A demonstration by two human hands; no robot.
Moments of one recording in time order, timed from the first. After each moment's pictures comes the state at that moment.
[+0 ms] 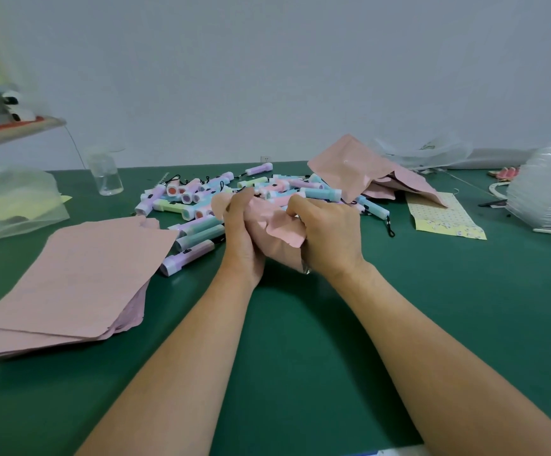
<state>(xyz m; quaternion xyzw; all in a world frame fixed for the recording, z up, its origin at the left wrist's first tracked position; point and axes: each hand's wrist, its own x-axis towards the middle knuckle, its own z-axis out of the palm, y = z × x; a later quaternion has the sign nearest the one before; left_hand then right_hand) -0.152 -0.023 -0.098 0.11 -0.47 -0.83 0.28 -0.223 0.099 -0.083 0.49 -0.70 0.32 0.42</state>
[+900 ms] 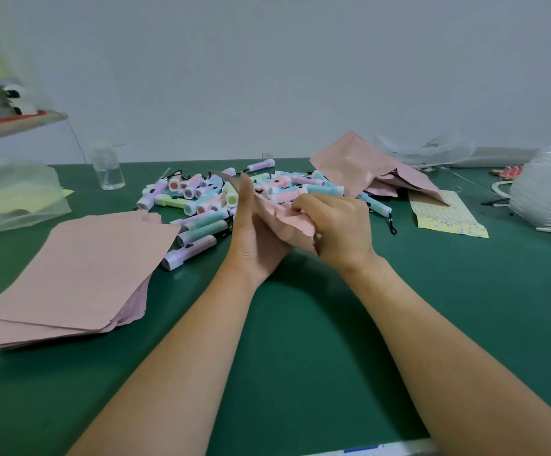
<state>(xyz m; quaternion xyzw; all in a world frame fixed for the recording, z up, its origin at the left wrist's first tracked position) -0.154 -0.020 -0.101 -0.07 -0.46 -0.87 0.15 -0.235 0.108 -0.083 0.54 -0.64 0.31 0.46</state>
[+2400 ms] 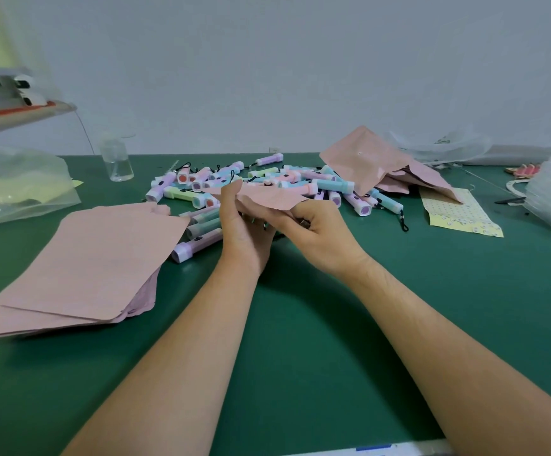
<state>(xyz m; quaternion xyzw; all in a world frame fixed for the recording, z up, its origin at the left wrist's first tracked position) -0.154 -0.041 -0.105 0.07 -0.37 -0.88 0.30 -0.192 0.088 -0.080 0.52 -0.66 0.54 -0.01</state>
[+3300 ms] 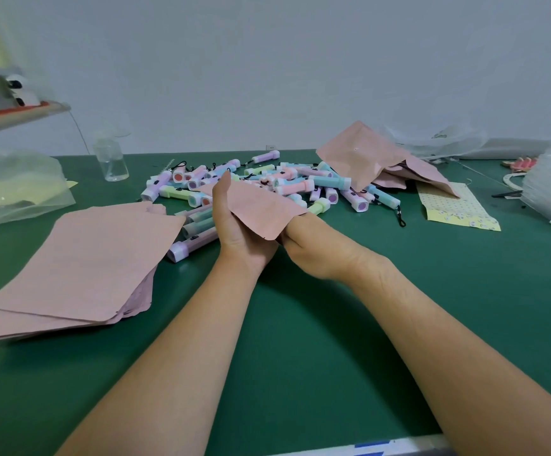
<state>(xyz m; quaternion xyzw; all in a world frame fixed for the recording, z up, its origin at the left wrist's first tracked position) -0.153 -0.036 -0.108 0.06 -0.28 -0.92 0.28 -0.206 0.086 -0.085 0.58 -0.77 0.25 -0.03</state>
